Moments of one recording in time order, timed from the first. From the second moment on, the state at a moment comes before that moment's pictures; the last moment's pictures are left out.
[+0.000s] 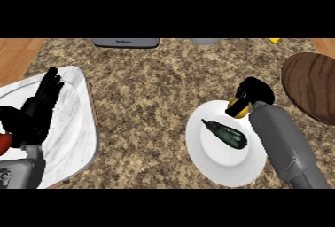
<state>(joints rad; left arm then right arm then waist) -0.17 0.29 0.06 -1.54 0.02 0.11 0.13 -0.69 -0.20 0.00 -0.71 0.90 0.06 0.50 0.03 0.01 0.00</state>
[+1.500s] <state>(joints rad) -0.14 0.28 0.12 -1.52 0.01 0.07 0.10 -0.74 -0.48 -0.19 -1.07 0.93 -0.19 0.52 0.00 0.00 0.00</state>
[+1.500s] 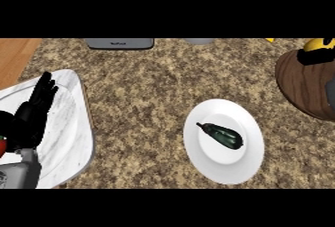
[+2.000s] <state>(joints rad) -0.18 0.27 0.11 -1.54 0.00 0.07 0.14 -0.82 -0.61 -0.36 -0.60 0.83 -0.34 0.16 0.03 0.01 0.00</state>
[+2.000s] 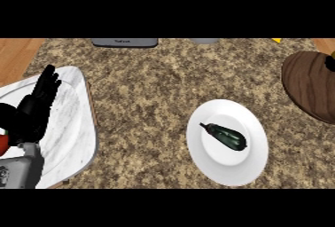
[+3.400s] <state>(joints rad) -0.17 0.27 0.12 -1.54 -0.01 0.06 0.13 -0.77 -0.81 -0.86 -0.25 0.36 -0.12 -0.31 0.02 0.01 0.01</state>
